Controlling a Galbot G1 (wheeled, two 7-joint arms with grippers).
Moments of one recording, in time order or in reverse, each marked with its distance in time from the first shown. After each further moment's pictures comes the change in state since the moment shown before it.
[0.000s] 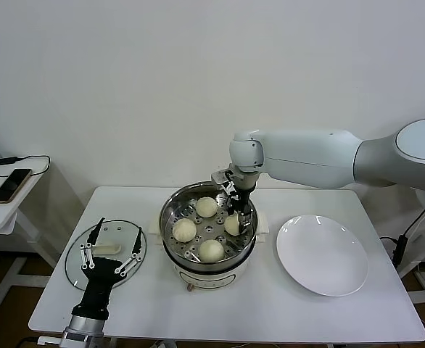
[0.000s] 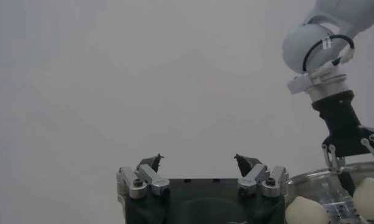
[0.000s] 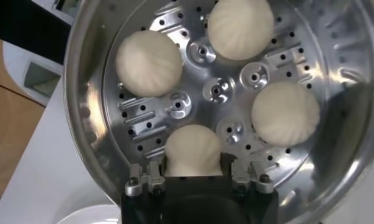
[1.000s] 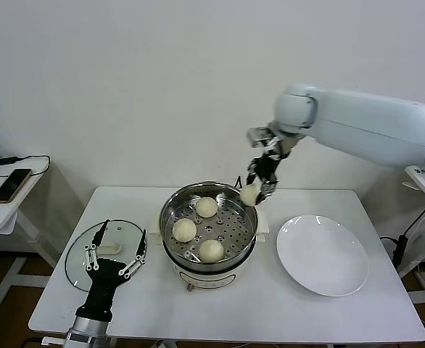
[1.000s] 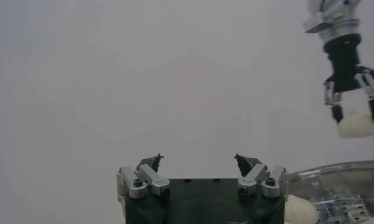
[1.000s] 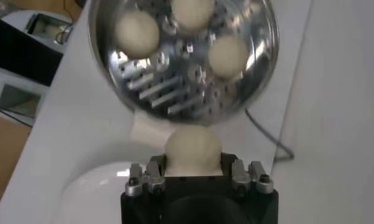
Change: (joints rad) left arm 0.003 0.000 0.016 0.003 0.003 0.004 0.005; right arm 0.120 -0.137 0.082 0.048 0.039 0.025 -0.070
